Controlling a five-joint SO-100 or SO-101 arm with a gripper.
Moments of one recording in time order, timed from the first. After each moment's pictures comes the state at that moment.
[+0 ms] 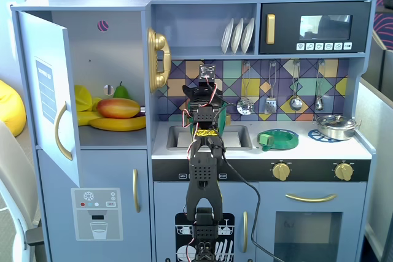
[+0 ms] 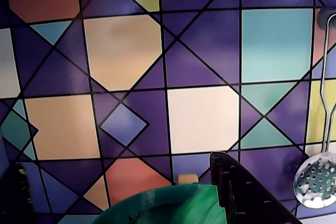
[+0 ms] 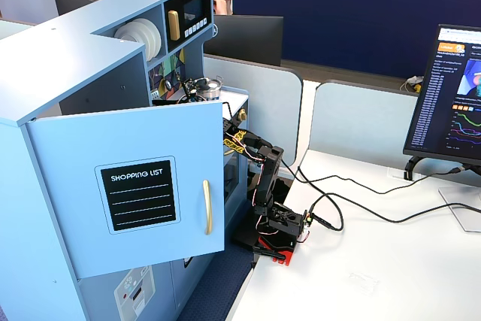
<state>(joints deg) 1.1 99.7 78.8 7.9 -90.4</state>
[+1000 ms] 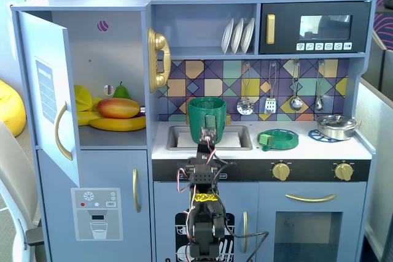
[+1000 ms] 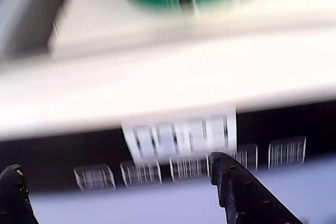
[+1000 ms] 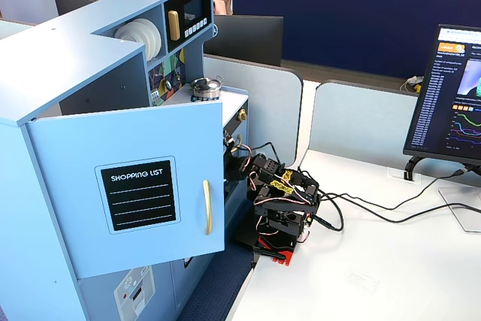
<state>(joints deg) -1.4 173.2 155.5 35.6 -84.0</state>
